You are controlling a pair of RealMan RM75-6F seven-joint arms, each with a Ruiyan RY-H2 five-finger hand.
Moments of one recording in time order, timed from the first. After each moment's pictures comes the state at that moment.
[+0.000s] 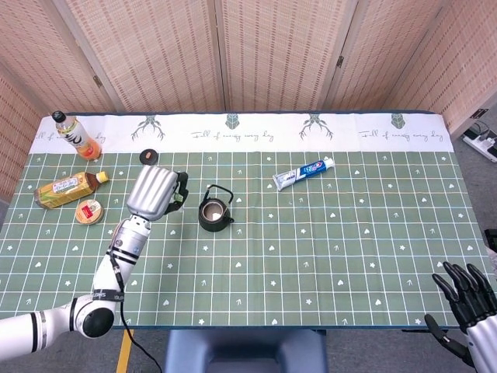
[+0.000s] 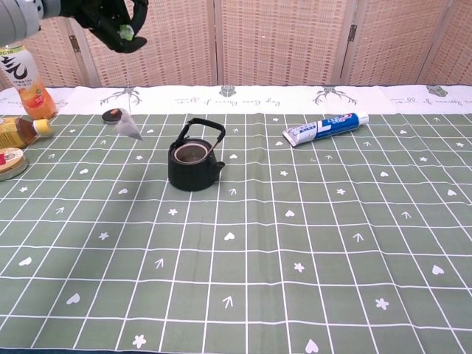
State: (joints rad) left arm -0.79 -1.37 -0.43 -1.79 1.00 1.10 0.65; right arm -0.12 -1.12 -0.07 -1.45 -1.97 1.97 0.12
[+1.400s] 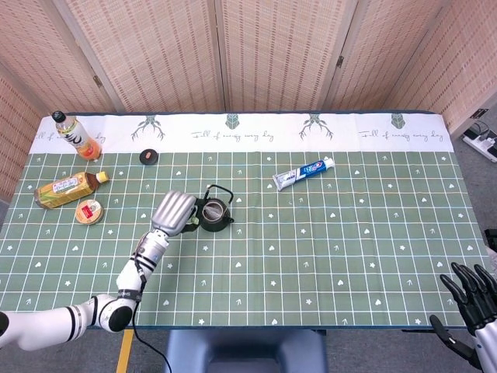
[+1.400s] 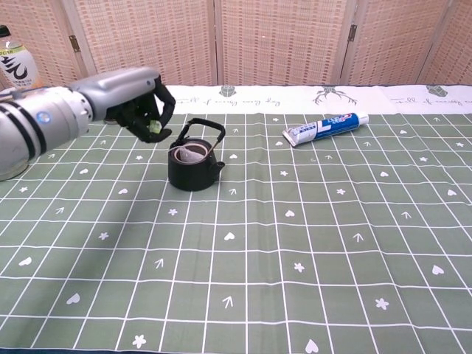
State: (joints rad) left arm -0.83 -1.57 -0.19 -1.46 1.10 1.04 0.30; right arm -0.13 -1.12 -0.07 -1.43 -1.96 1.99 0.15
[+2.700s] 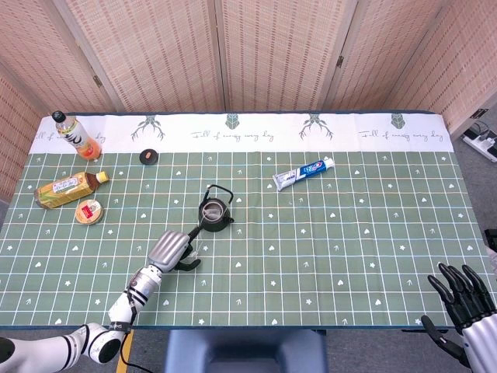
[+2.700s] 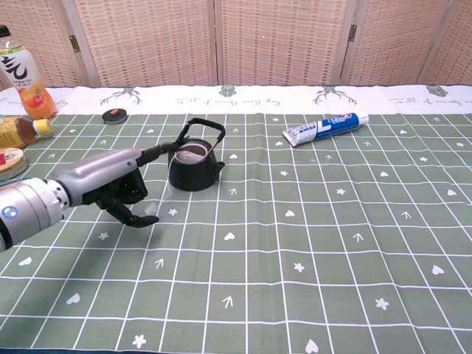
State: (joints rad) left arm -0.66 -1.67 -0.06 -1.32 1.33 1.03 0.01; right arm -0.12 -1.13 -0.07 -1.45 -1.98 1.96 0.09
